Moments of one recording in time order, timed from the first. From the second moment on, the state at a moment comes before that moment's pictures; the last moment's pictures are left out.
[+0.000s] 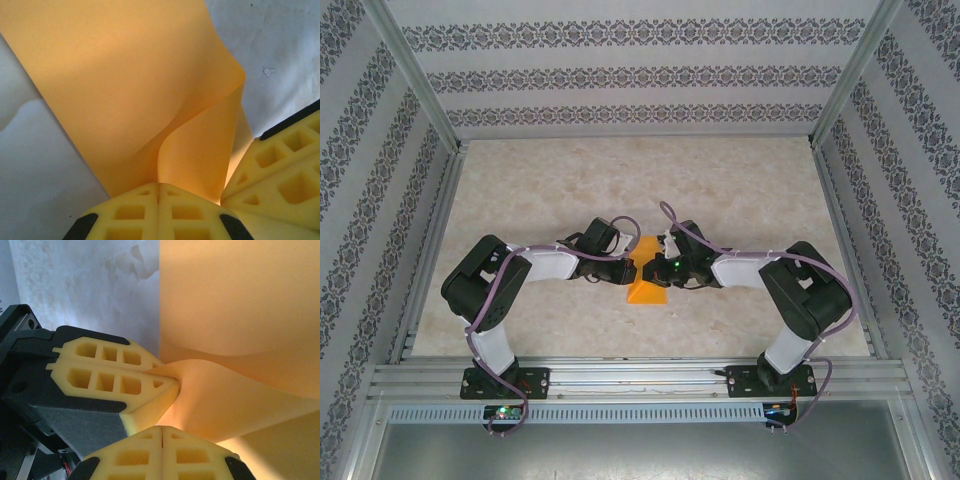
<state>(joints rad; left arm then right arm) -0.58 1.79 0.87 -0.07 0.45 -0.35 0.59 1.69 0.71 0.10 -0.60 0.84</state>
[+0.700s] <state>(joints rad) -0.58 1.79 0.87 -0.07 0.45 -0.34 0.59 1.74 0.71 0.10 -0.59 0.85</state>
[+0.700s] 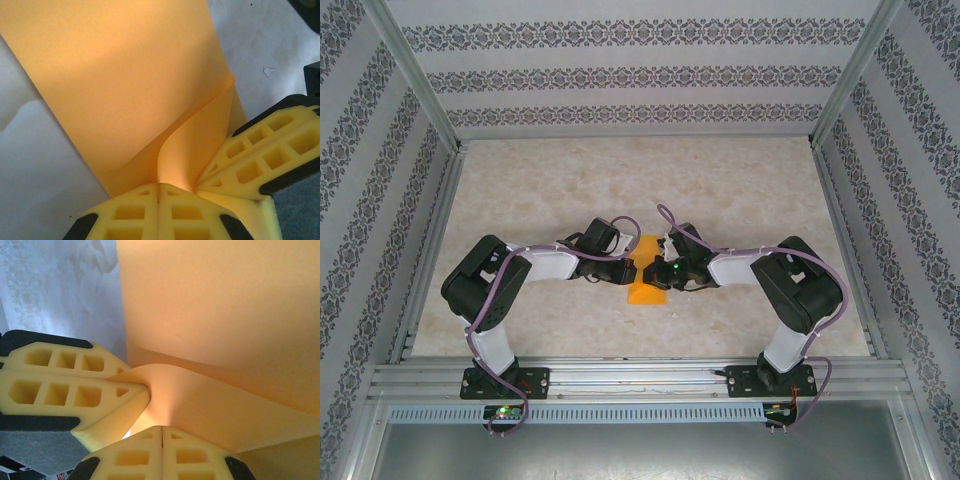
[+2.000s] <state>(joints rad) -0.59 1.49 0.81 -0.20 0.48 -0.48 0.59 1.74 0.71 0.06 -0.57 0.84</state>
